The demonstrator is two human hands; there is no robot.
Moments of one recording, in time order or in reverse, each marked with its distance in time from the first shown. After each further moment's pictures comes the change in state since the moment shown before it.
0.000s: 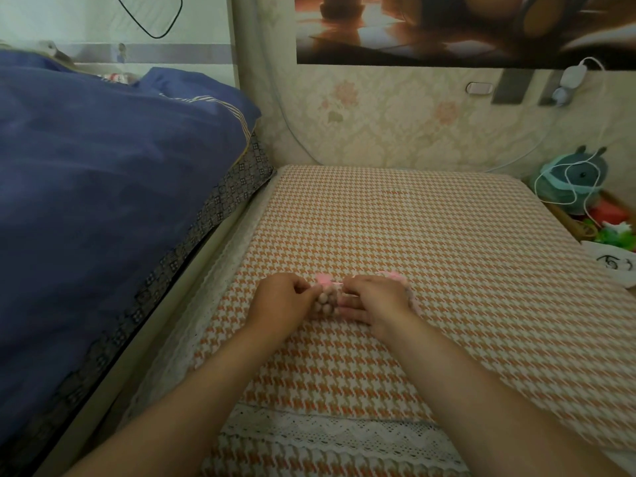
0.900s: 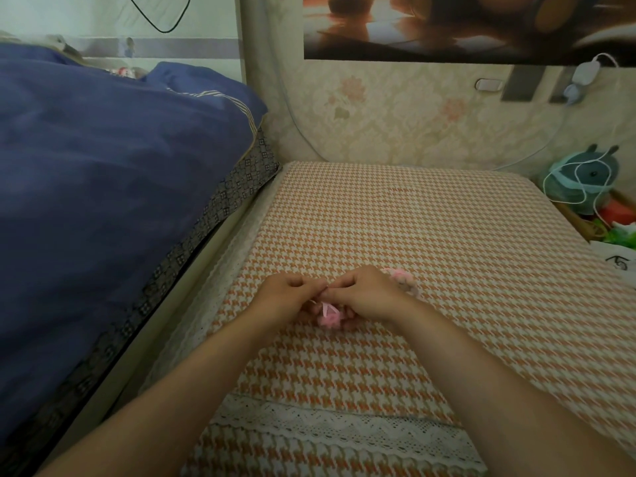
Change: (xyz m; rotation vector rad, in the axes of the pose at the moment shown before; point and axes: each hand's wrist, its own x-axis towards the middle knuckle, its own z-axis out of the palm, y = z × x) left_hand -0.009 0.001 -0.013 -0.746 -0.278 -0.247; right_hand -0.013 -0.016 0.001 -0.610 -0.380 -0.192
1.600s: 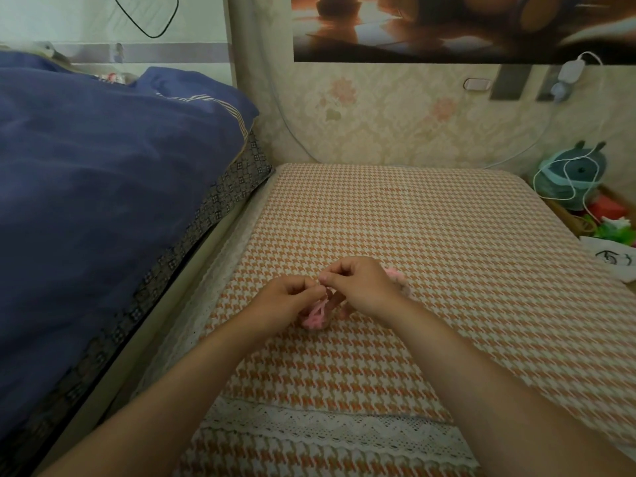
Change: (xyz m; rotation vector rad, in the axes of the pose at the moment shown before) left_hand -0.010 0.006 0.000 0.242 -0.143 0.137; right_hand 0.000 -0.003 -0.003 0.076 0.104 -0.100
